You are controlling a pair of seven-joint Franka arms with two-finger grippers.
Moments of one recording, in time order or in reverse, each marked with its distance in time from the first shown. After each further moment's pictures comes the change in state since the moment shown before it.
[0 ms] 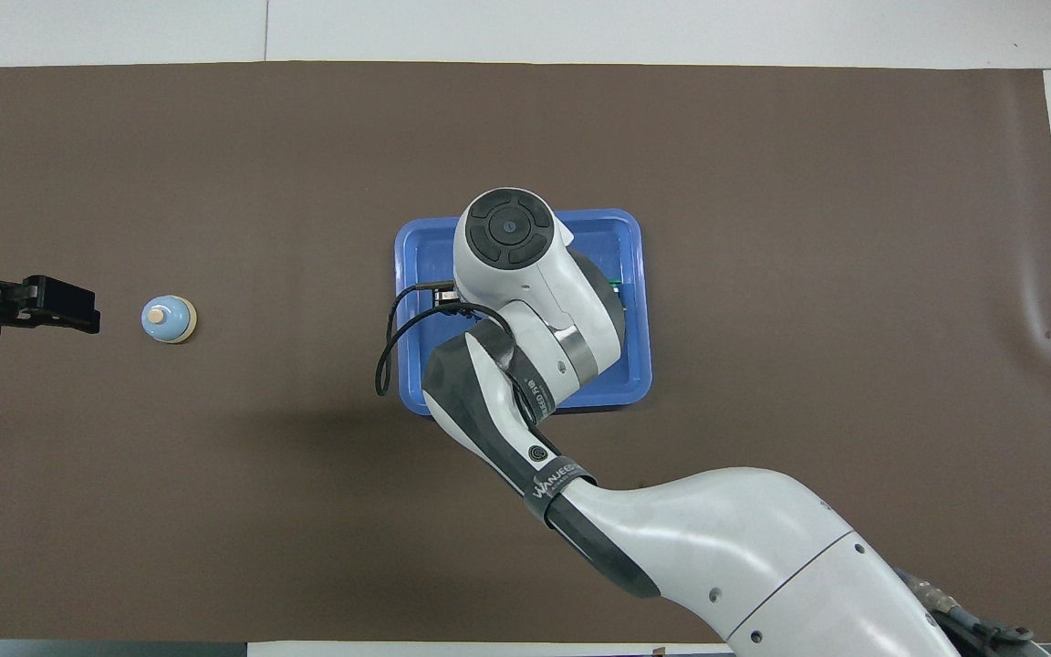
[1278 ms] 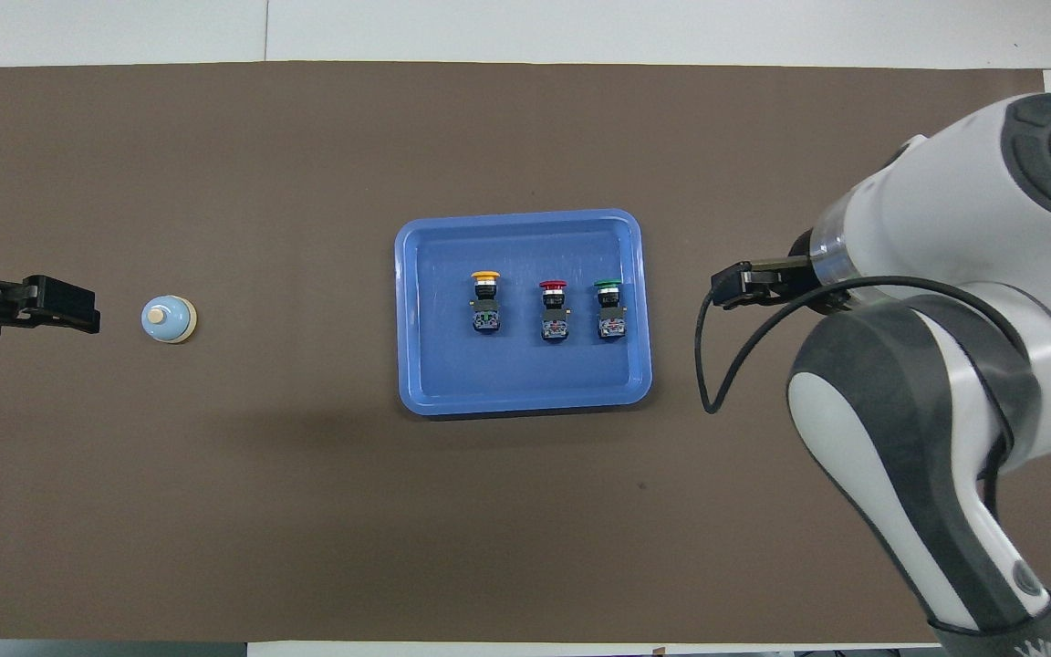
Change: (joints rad) left arm 0.000 0.000 0.000 0.000 0.000 0.000 0.000; right arm -0.399 -0.690 -0.056 -0.441 -0.037 -0.291 -0.441
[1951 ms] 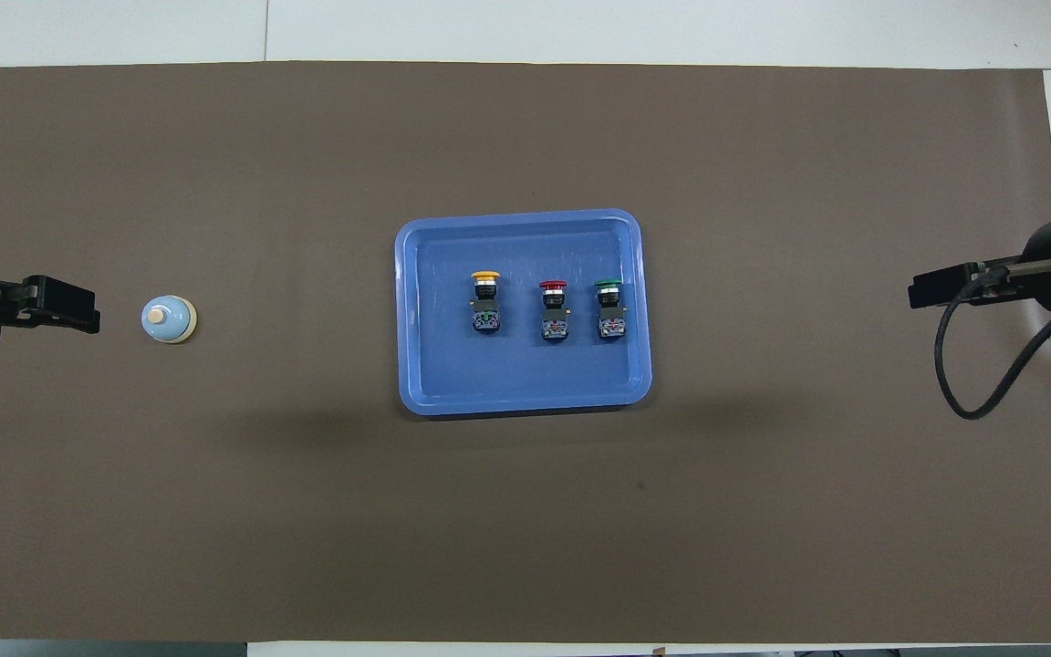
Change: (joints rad) left arm 0.000 0.000 0.000 0.000 0.000 0.000 0.000; right arm -0.209 -0.023 -0.002 0.073 -0.009 -0.085 -0.225
